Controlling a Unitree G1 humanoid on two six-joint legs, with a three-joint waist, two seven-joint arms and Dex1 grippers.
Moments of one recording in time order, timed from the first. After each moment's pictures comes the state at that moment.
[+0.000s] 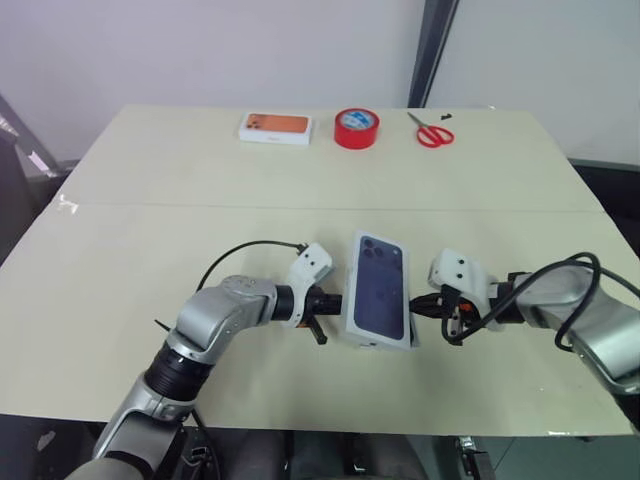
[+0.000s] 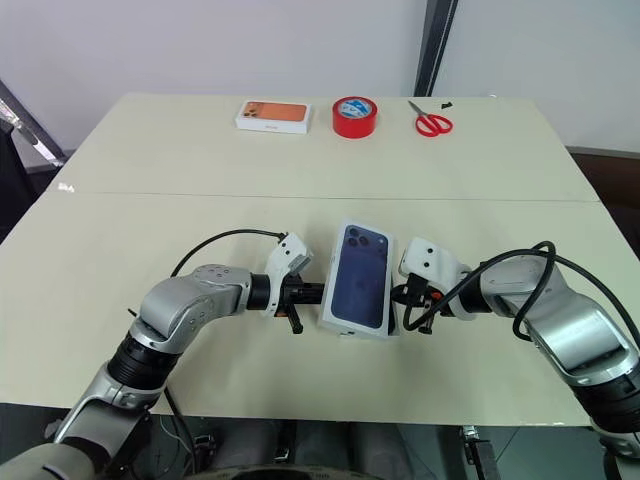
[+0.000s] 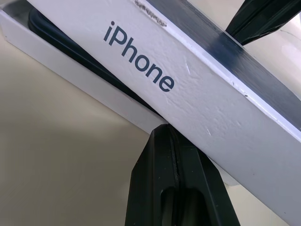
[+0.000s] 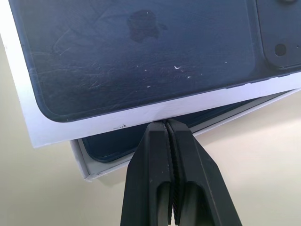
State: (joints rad) left arm -0.48 0.36 -0.32 -0.22 -0.47 1.01 -0.70; right arm -0.27 -1.00 0.12 -0.48 0.36 0.83 0.98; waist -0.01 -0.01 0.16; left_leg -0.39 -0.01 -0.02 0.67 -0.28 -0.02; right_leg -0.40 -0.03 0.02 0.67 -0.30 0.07
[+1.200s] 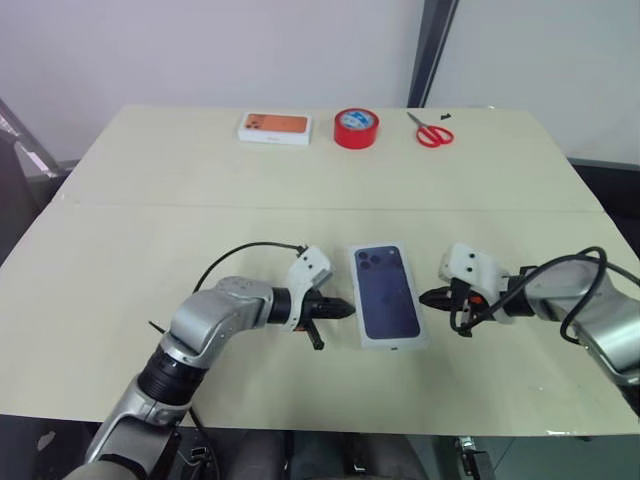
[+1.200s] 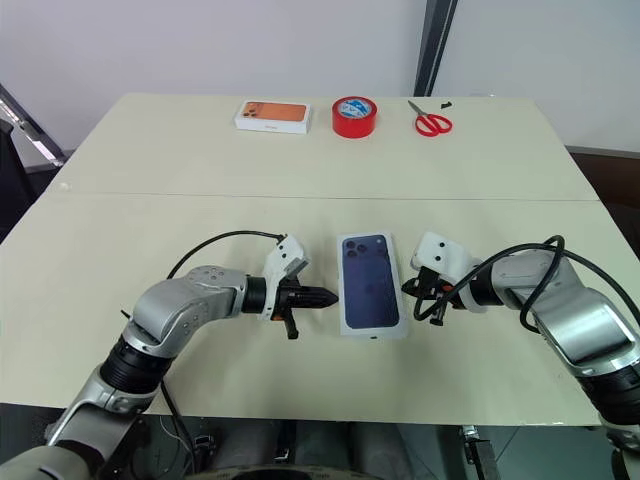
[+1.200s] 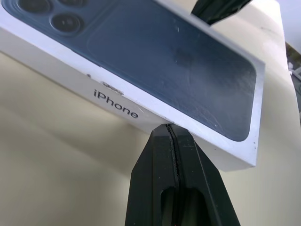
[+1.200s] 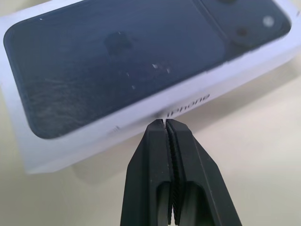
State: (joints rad) left arm -0.47 0.38 -0.31 -0.26 -0.49 1.00 -0.75; right arm -0.28 -1.03 0.12 -0.40 0.32 0.77 0.99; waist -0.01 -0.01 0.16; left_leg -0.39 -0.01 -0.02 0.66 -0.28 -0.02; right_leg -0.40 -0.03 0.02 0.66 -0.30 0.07
